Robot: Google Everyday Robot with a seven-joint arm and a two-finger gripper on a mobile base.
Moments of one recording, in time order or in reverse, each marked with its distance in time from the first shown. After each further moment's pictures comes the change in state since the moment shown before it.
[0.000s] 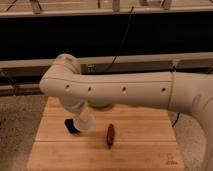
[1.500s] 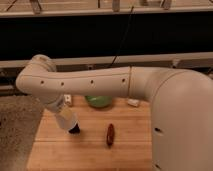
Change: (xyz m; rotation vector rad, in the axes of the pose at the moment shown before) arm -0.032 -0.075 0.029 -0.023 -0.056 -0.088
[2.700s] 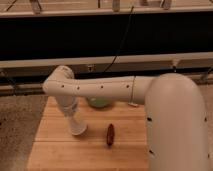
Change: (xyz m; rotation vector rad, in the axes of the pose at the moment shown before) arm 0.035 0.027 0.093 -0.063 -0.101 0.032
